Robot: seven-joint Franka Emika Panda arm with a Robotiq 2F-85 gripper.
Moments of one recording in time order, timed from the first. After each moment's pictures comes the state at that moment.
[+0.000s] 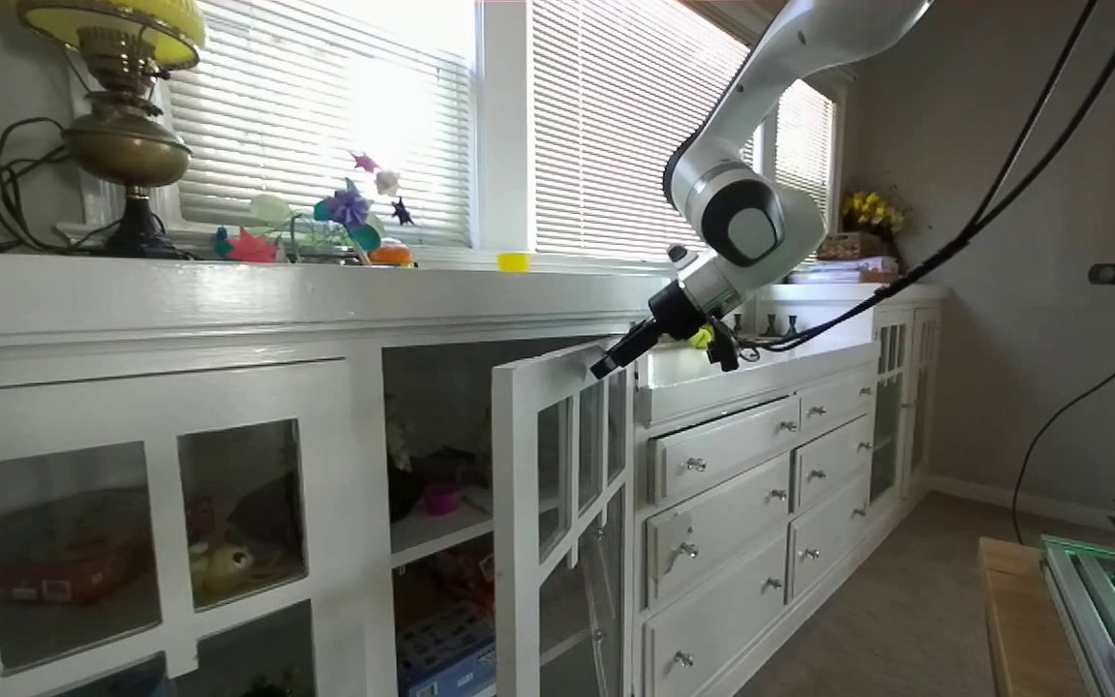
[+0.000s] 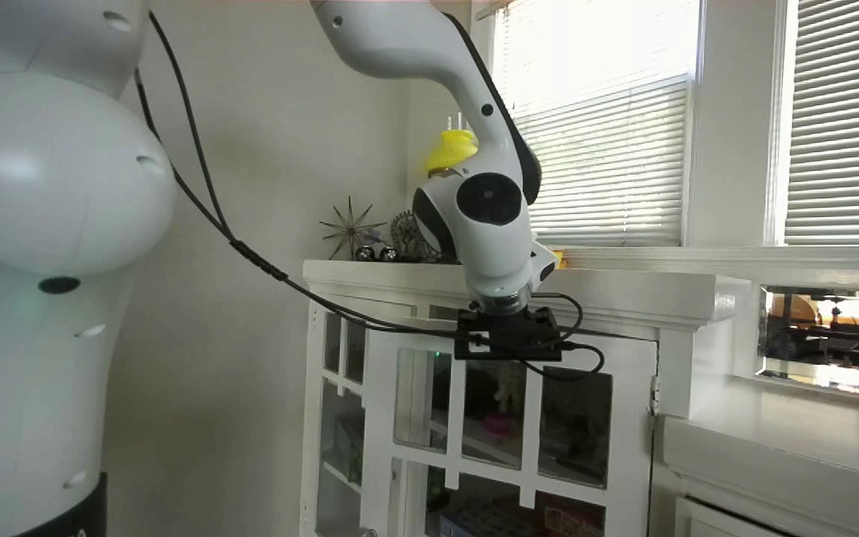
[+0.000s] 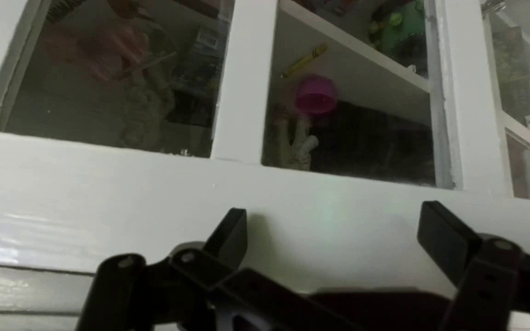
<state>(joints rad) 0.05 0.09 -0.27 -2.38 2.00 2.69 -2.47</state>
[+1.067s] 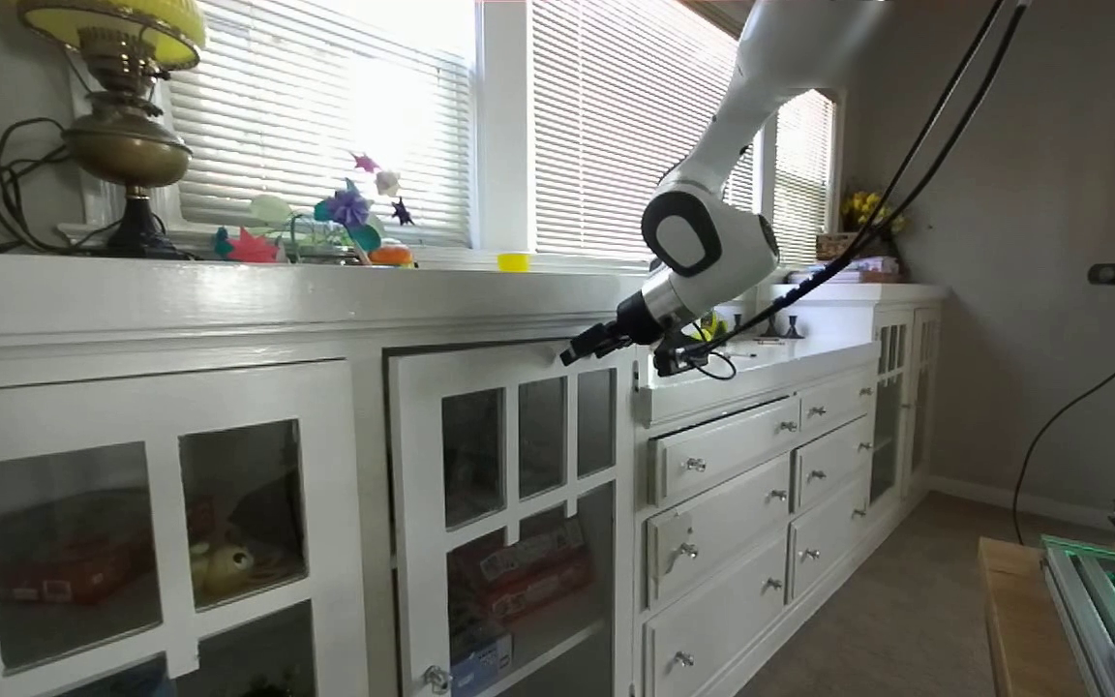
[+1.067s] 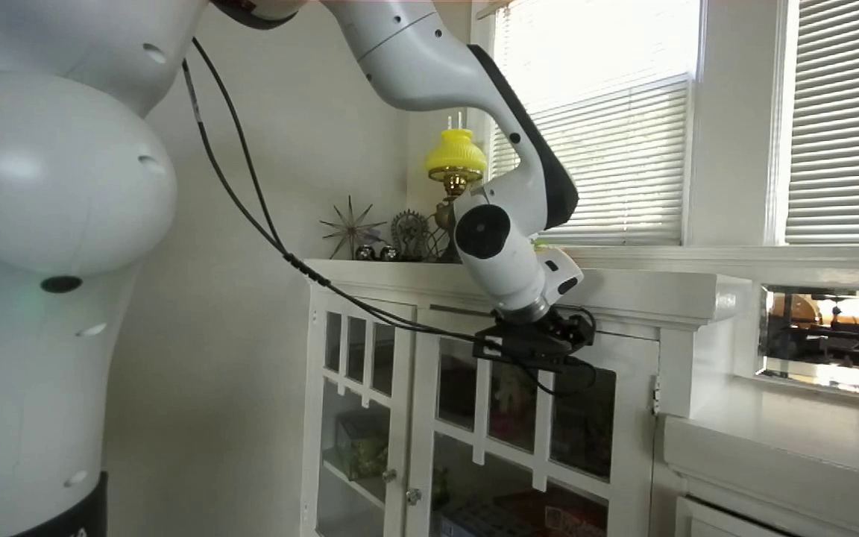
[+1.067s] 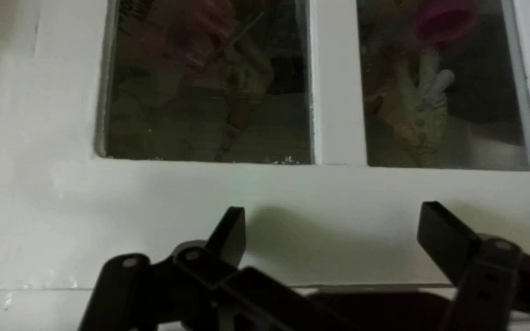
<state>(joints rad) 0.05 0.28 -0.30 -2.14 2.52 2.76 -2.60</state>
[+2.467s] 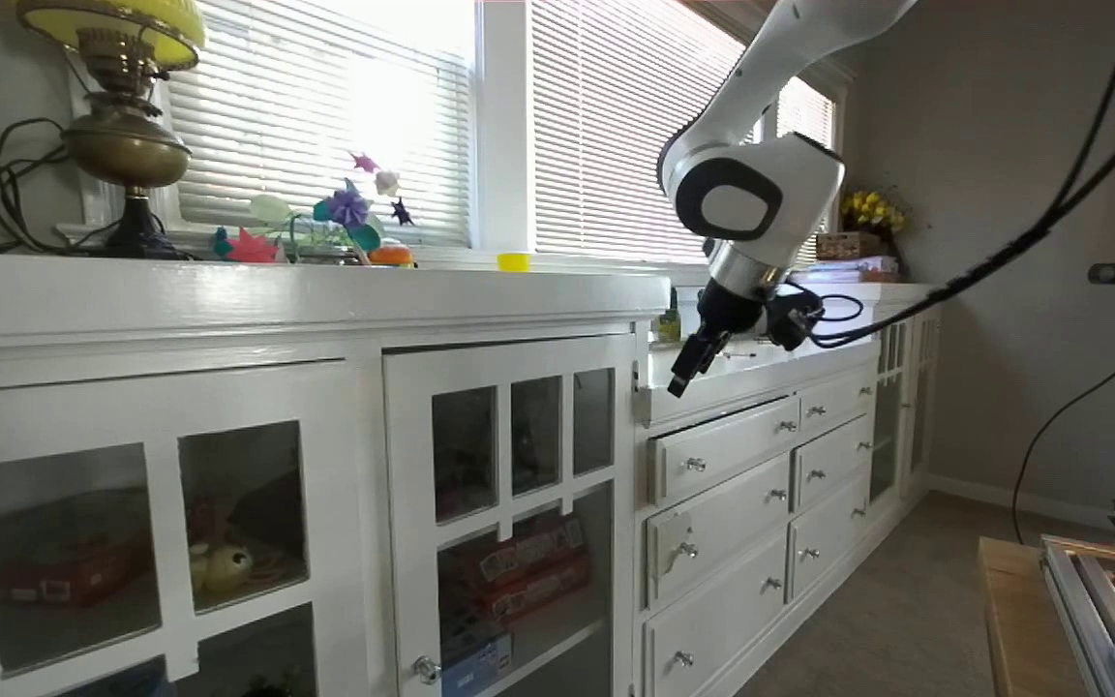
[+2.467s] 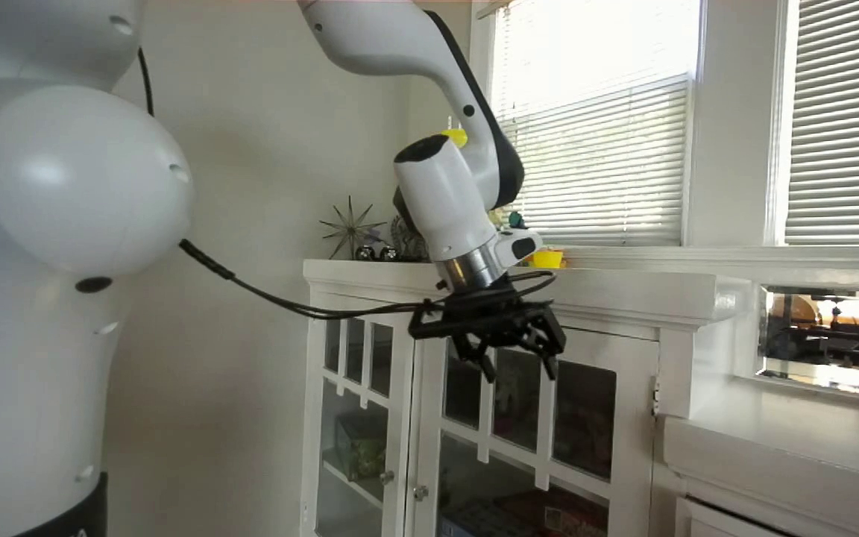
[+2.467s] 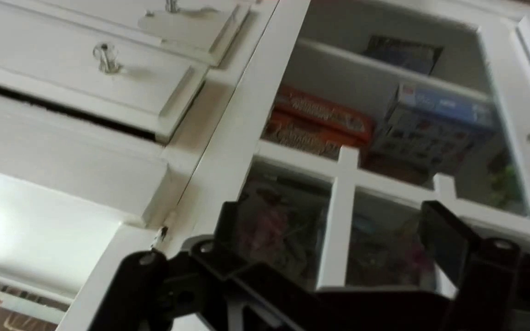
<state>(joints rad) 0.18 0.05 -0.30 -2.39 2.28 3.34 -2.50</state>
